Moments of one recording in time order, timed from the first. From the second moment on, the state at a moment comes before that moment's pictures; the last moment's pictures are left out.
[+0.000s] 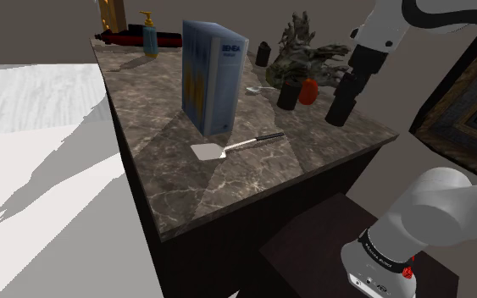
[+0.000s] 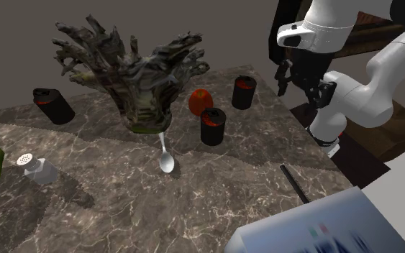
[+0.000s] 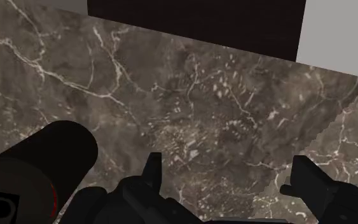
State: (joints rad) arm -0.02 -0.80 -0.04 -2.38 0.03 1.59 -0.09
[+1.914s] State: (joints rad) arm -0.09 -0.09 -0.28 -1.84 0.02 1.73 -0.36
